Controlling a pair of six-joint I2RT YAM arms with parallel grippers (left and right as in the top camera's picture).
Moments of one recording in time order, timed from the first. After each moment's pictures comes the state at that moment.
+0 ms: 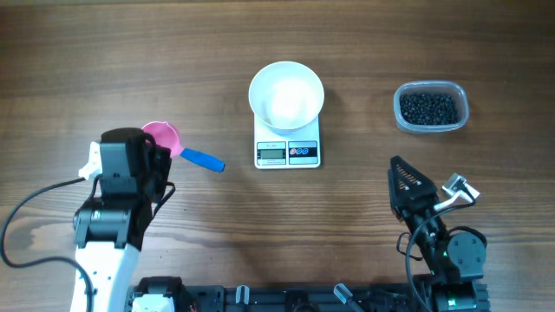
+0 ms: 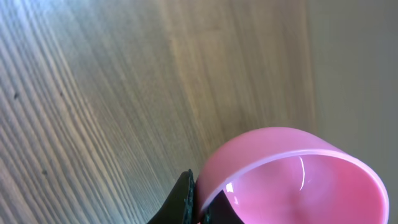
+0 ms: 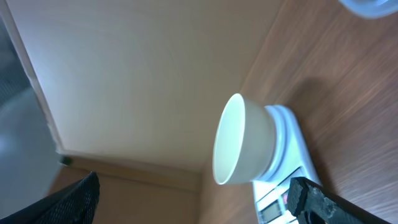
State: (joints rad) left arm -0.02 0.94 0.81 -0.73 -0.11 -1.30; right arm 0.07 0.03 0.01 0.02 -0.30 1.32
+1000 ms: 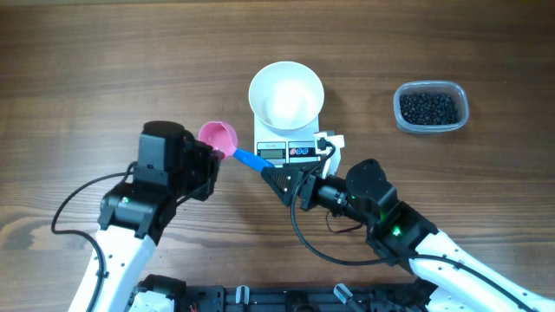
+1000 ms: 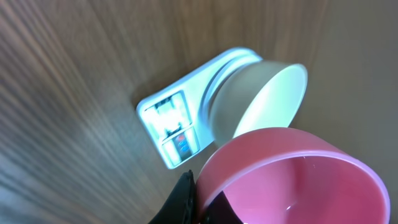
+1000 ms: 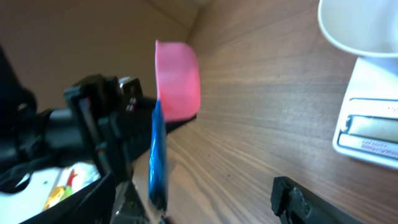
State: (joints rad) left arm -0.23 1.02 0.81 -0.66 0.21 -1.57; right arm 0.75 1.09 0.50 0.31 -0.31 0.90
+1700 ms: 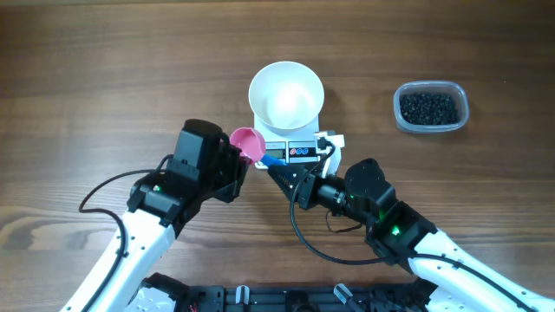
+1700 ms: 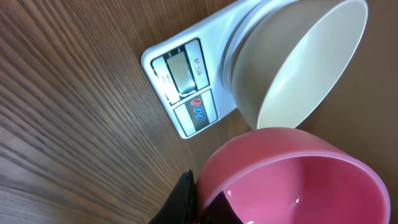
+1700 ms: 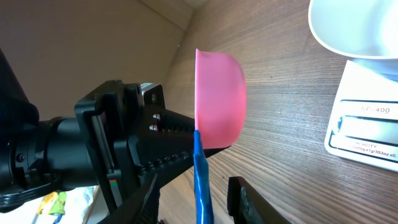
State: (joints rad) left arm -0.41 1.12 0.81 -0.60 0.21 -1.69; right arm 0.75 1.10 0.50 0.30 -0.29 0.90
